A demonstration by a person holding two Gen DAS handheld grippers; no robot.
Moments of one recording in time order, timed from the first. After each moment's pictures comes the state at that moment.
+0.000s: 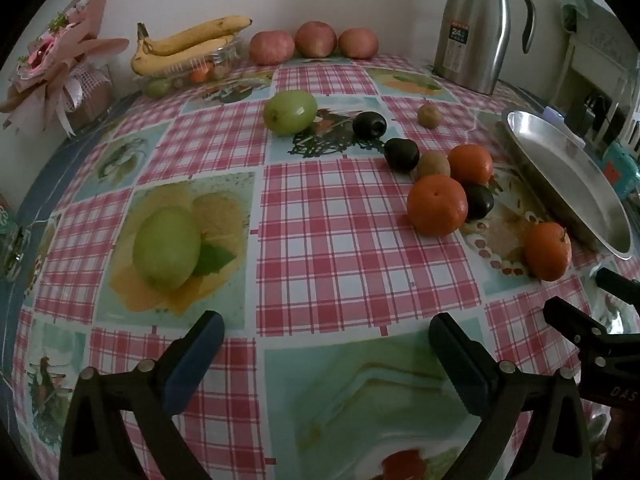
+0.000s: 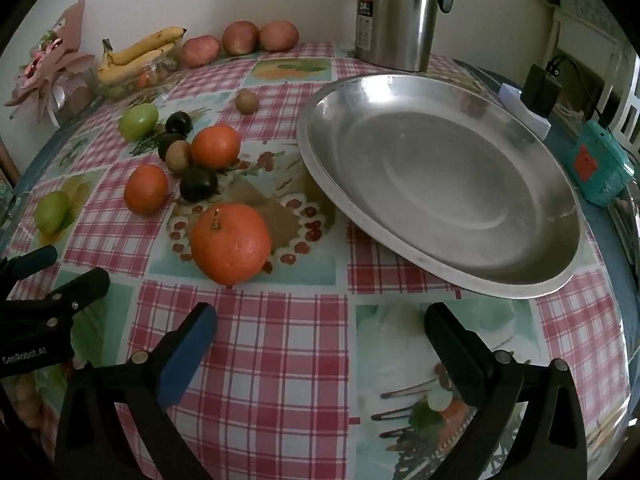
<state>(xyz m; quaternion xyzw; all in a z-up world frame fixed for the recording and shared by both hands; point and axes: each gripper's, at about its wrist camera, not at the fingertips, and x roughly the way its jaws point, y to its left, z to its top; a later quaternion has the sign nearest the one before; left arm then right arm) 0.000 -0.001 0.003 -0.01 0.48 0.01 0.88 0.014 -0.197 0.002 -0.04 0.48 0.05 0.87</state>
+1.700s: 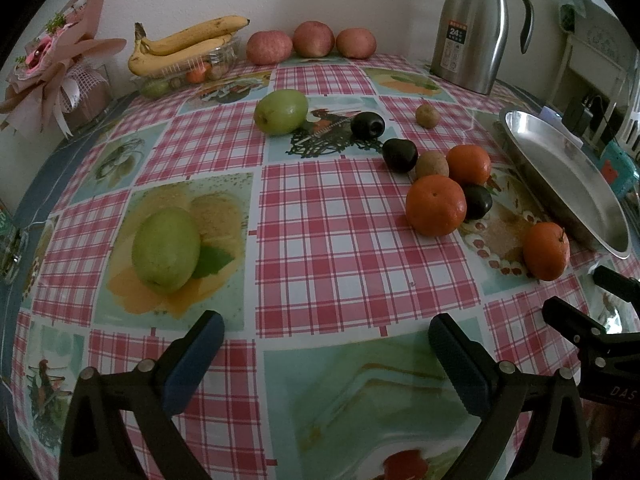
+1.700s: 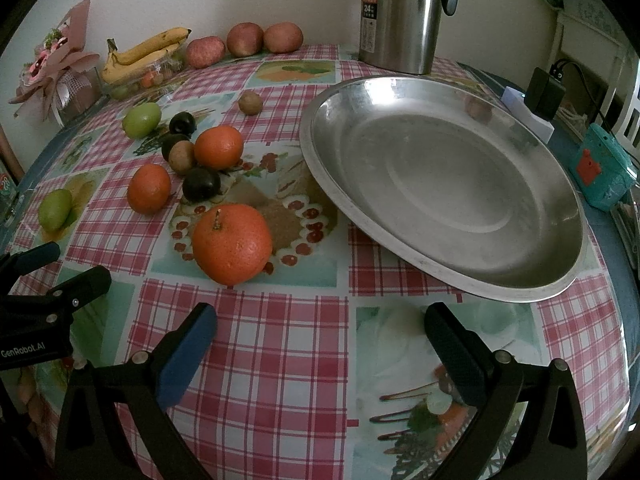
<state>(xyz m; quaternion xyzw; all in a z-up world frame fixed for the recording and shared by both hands) 0.001 -0.001 0.000 -0.02 0.48 0.00 0.88 0.013 -0.197 0.002 -0.04 0.48 0.06 0.88</state>
